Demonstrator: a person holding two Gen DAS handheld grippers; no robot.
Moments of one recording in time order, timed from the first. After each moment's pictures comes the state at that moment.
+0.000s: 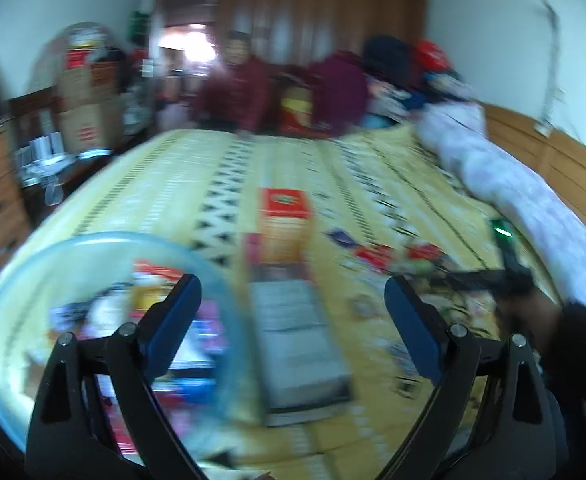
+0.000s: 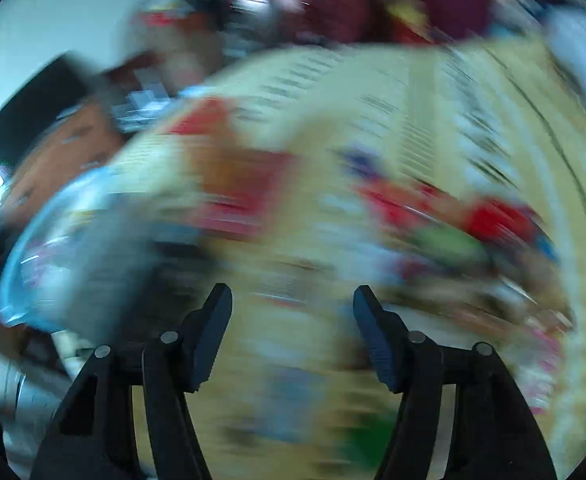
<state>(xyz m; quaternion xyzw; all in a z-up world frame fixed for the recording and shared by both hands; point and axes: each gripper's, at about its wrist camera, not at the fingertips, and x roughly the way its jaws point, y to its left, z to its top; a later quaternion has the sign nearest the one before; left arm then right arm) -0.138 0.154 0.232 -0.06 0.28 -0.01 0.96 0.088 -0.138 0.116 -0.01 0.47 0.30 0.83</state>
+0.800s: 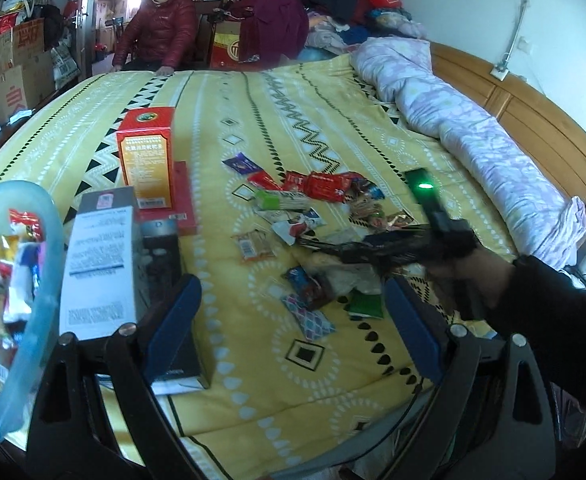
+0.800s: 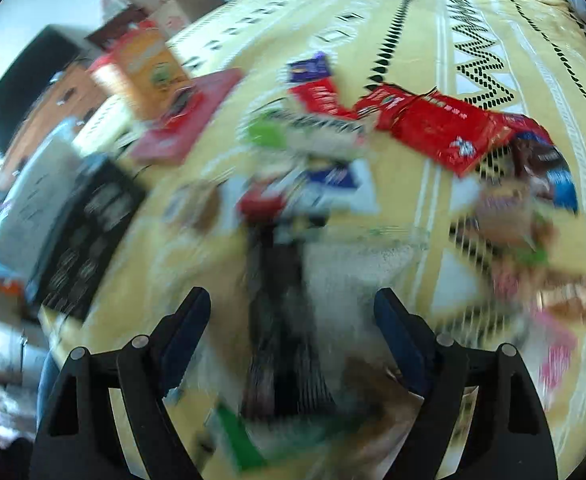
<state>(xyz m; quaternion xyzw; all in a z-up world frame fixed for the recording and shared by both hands) -0.114 0.054 0.190 -0.07 0.38 -0.11 0.92 0.102 -0.180 0.056 -0.04 0.53 0.36 0.76</state>
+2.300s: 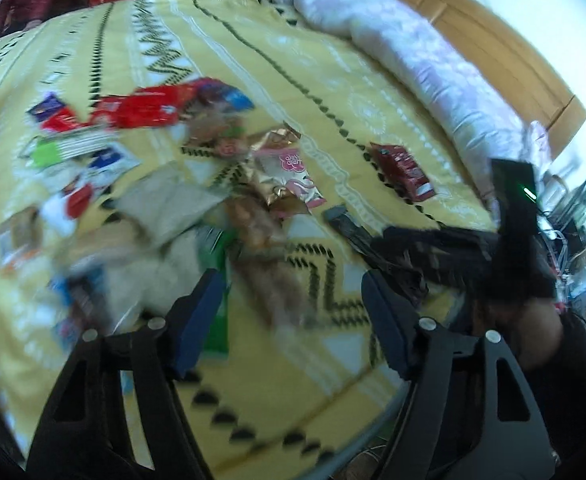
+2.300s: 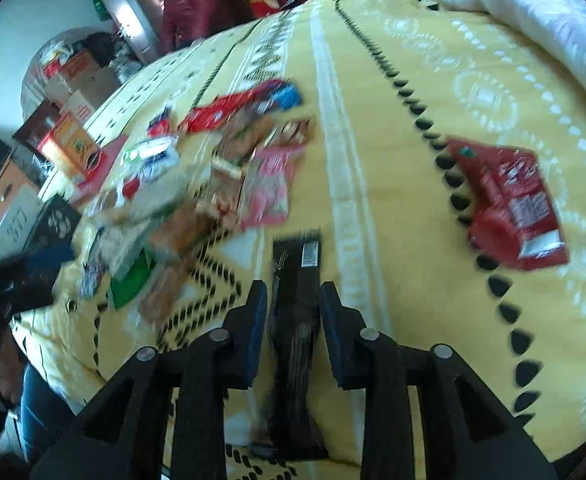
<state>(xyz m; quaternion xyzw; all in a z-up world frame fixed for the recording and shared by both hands) -0.008 -0.135 0.084 -0.05 0.49 -0.28 0.83 0.019 -0.371 0.054 0.05 0.50 0.17 0.85</state>
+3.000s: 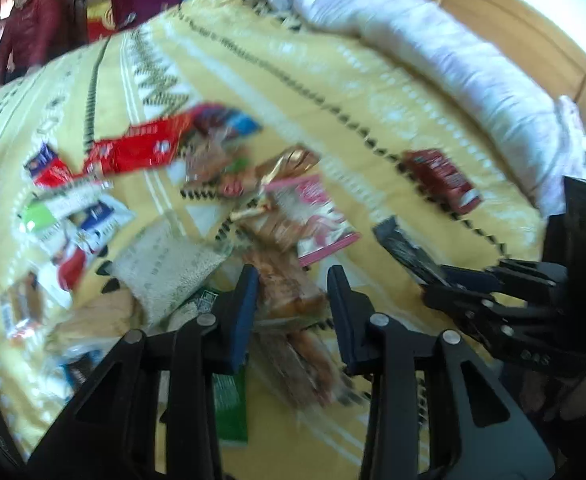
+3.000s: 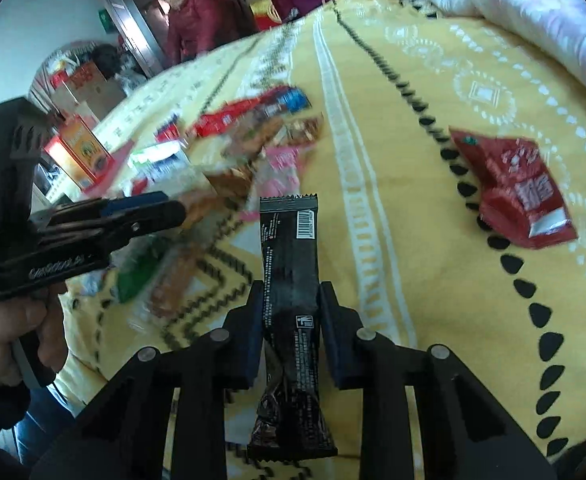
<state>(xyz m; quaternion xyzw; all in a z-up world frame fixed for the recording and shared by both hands) 0.007 -0.160 0.081 0.02 0.44 -0.25 0.86 -0.002 -0.375 0.053 0.08 0.46 0.18 0.87</state>
